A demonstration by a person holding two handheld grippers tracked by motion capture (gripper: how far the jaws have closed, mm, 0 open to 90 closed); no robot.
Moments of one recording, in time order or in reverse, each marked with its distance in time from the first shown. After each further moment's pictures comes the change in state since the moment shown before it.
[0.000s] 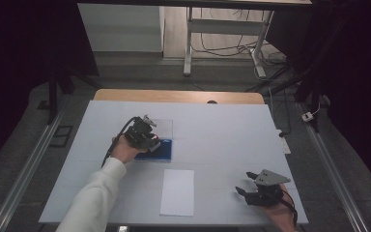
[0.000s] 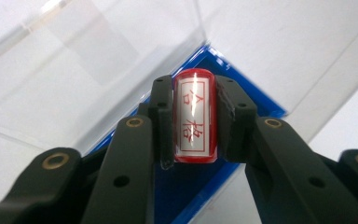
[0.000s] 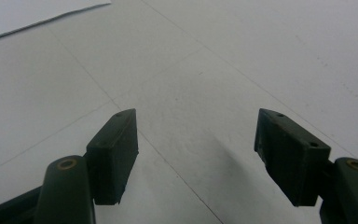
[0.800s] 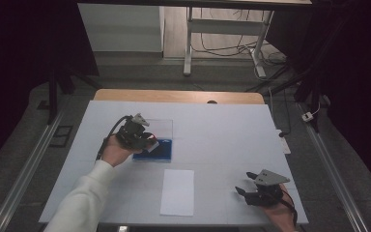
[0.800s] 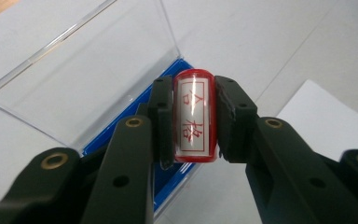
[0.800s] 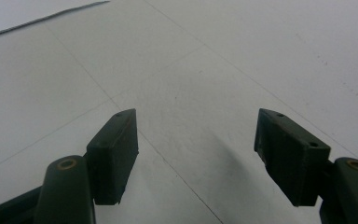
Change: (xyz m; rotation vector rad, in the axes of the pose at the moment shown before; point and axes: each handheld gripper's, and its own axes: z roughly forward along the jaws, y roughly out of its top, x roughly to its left) left arm -0.005 -0.009 -0.038 -0.079 -0.057 0.010; right arm 0.000 0.000 0.001 0.006 -0.003 -0.002
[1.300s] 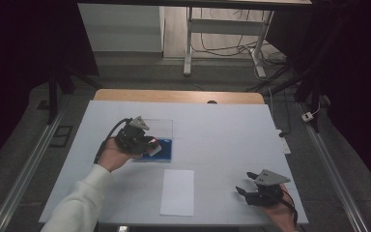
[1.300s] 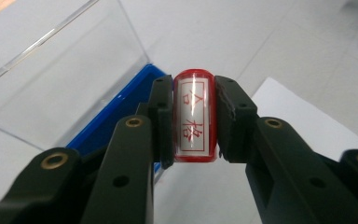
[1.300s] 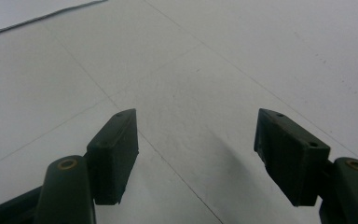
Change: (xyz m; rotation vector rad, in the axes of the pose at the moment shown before) left arm -0.019 -0.001 -0.015 -0.020 -0.059 0.053; right arm -0.001 -0.001 0.000 0.001 0.001 -0.001
